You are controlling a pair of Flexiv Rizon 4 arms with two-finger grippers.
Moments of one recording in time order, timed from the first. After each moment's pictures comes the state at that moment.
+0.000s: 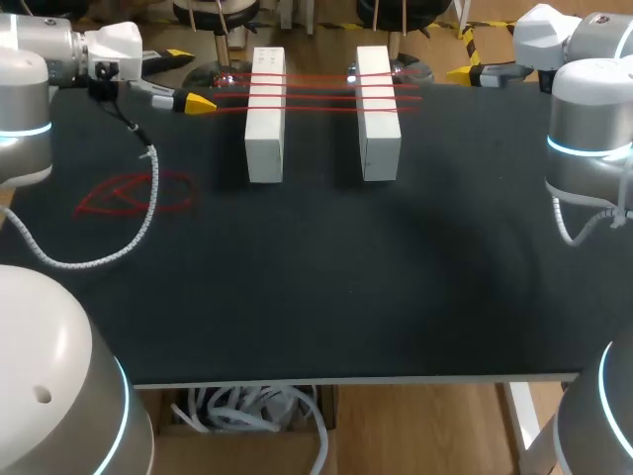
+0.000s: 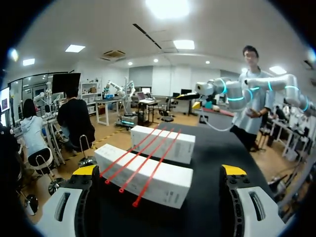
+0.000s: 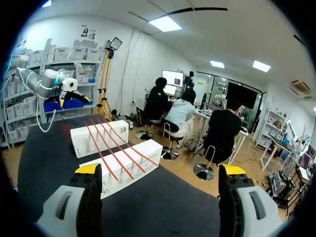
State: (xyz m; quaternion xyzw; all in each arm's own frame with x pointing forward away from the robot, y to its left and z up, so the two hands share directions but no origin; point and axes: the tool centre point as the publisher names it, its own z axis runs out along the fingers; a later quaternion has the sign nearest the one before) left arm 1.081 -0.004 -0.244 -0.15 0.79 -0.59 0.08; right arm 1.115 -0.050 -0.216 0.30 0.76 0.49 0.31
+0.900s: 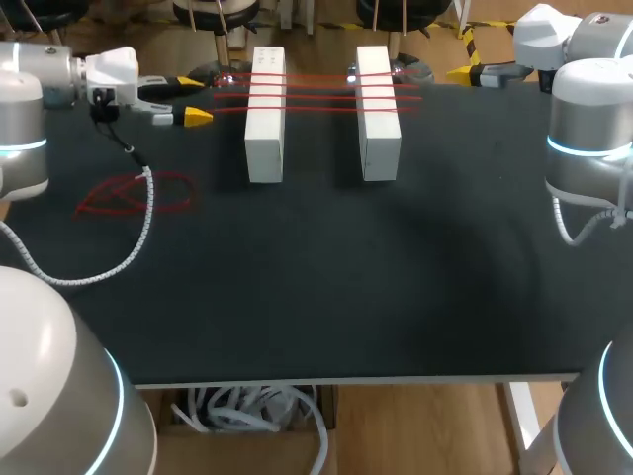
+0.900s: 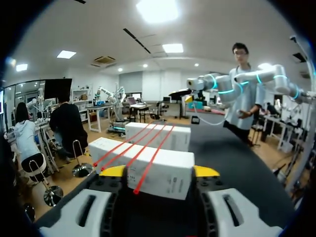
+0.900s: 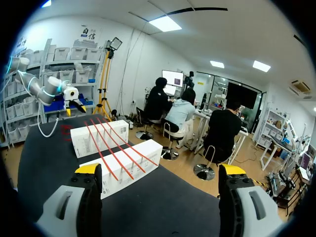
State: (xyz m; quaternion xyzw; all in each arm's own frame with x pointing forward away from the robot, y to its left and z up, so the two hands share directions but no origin) left arm 1.082 0.006 -0.291 -0.10 0.77 -0.62 0.07; right arm 1.115 -0.050 -0.216 0.30 0.76 0.49 0.31
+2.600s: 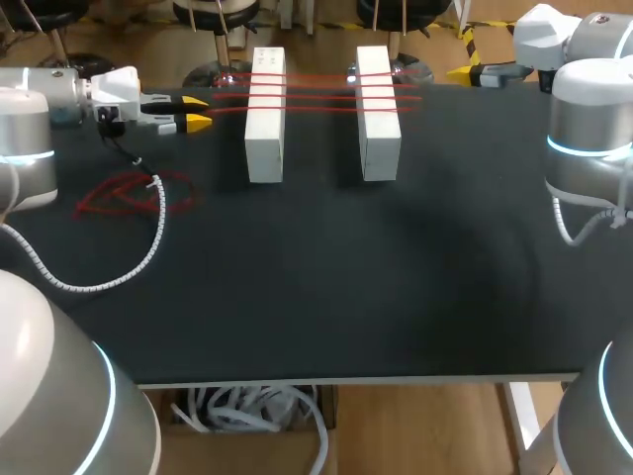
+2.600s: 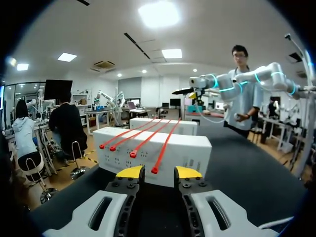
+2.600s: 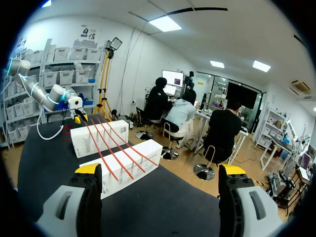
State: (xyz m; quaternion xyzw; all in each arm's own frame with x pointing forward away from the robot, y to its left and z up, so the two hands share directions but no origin) left arm 1.109 0.014 -0.335 -0.09 0.76 -0.65 0.07; right arm 1.115 -0.050 -0.216 0.30 0.76 0.49 0.31
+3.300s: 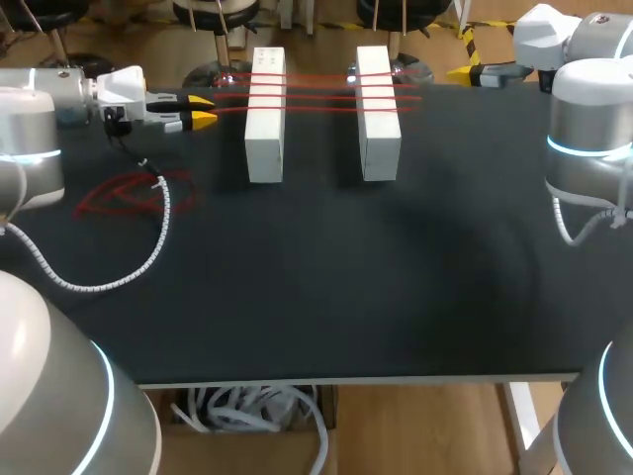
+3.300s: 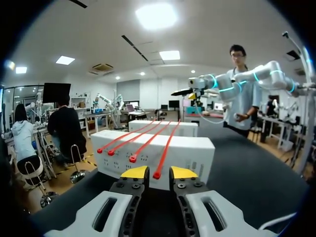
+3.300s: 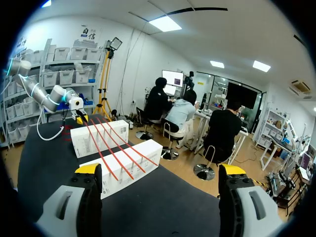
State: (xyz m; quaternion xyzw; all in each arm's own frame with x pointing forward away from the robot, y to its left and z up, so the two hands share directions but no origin) left arm 1.114 0.004 -0.335 -0.08 0.75 -0.65 0.07; right arm 1.115 -0.050 -0.216 0.30 0.76 0.49 0.31
